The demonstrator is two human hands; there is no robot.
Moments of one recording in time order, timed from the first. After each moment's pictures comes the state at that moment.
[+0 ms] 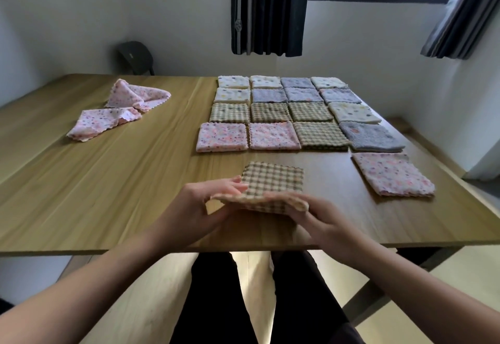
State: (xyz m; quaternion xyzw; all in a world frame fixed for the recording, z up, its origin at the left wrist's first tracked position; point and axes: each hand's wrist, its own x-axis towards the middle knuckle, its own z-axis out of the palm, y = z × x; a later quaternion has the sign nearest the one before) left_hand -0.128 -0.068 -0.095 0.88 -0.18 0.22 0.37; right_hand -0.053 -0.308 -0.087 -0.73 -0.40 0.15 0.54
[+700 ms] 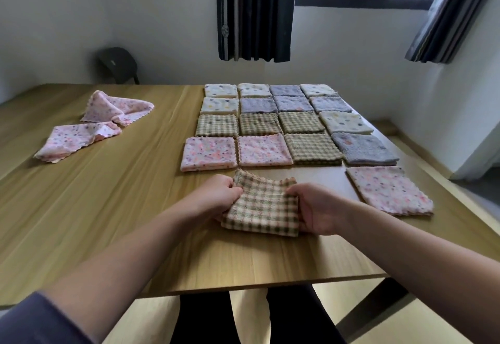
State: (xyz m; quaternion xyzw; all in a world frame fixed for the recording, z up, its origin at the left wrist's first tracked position) left_hand -0.021 -0.090 -0.070 0.89 0.19 -0.06 0.42; right_hand 0.036 -0.271 -0.070 -0.65 0.07 0.42 0.62
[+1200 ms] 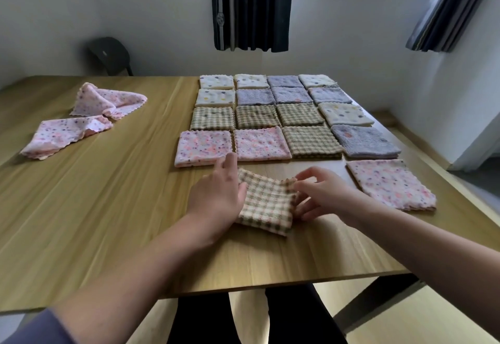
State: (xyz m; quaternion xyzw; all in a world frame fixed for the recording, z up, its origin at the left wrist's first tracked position) left_hand -0.030 -0.106 -0.081 0.98 0.11 0.15 0.12; right_hand 0.039 -0.290 -0.058 -0.82 -0.06 0.25 0.52
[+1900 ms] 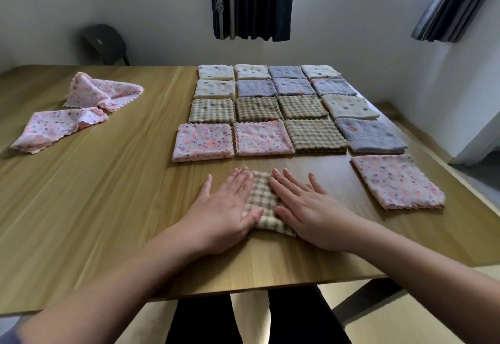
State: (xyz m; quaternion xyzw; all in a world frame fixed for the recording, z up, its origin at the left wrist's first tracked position) left_hand -0.042 -0.101 -0.097 1.00 -0.03 -0.08 0.04; right_hand 0.031 -0.289 -0.094 -0.90 -0.42 0.10 0.02
